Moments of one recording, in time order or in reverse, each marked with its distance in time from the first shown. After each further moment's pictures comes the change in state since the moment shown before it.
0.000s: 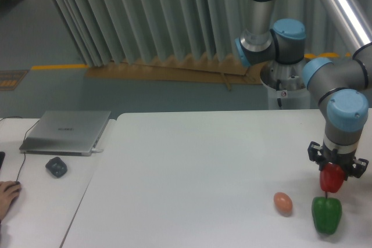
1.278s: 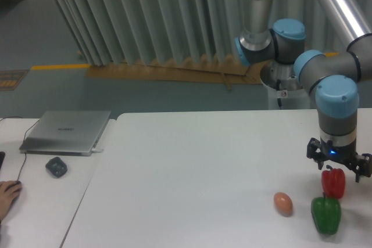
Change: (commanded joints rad) arm -0.021 0.034 0.051 0.072 0.032 0.012
